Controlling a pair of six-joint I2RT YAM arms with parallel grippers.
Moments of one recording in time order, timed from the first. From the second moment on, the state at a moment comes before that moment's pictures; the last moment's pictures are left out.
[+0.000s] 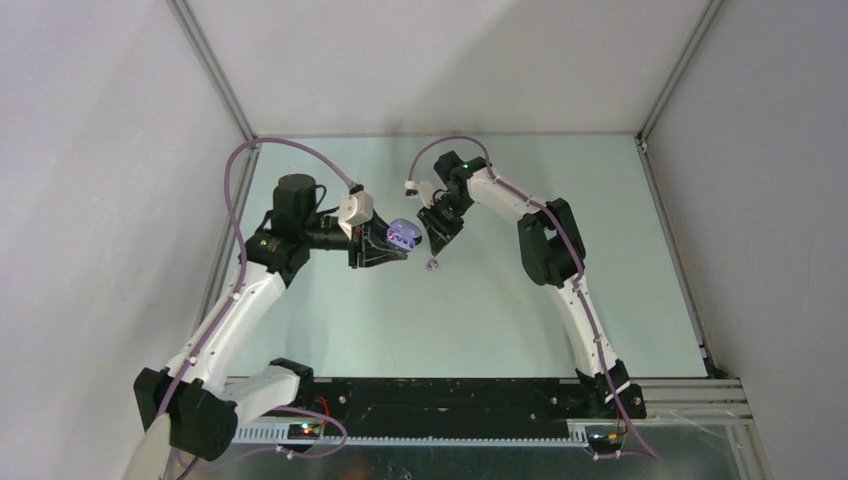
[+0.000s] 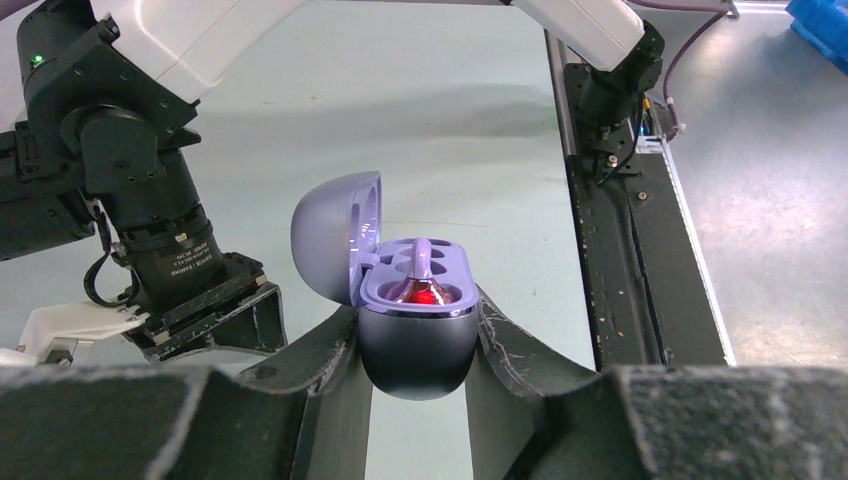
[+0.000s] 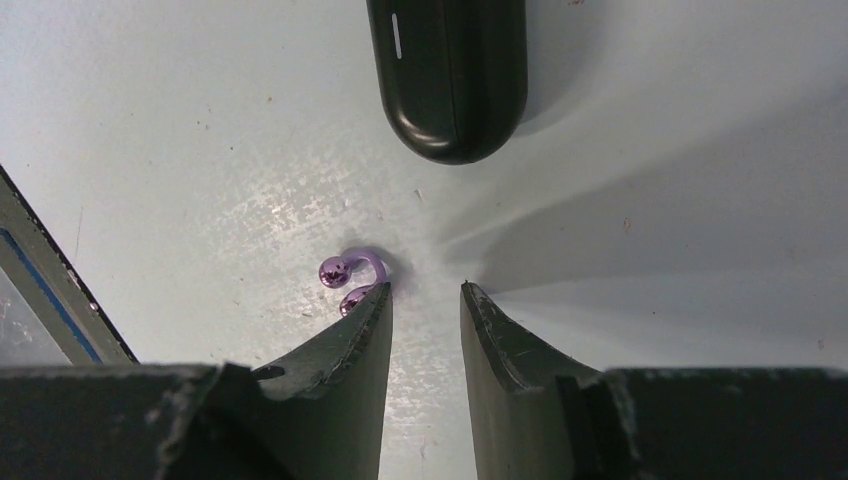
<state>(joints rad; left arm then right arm) -0.30 1.08 0.98 -0.35 1.19 0.42 0.57 2.44 2.10 -1.02 -0.58 -0.36</state>
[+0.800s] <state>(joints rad) -0.31 1.08 0.98 -0.35 1.19 0.43 0.59 2.44 2.09 -1.03 -0.61 -0.39</state>
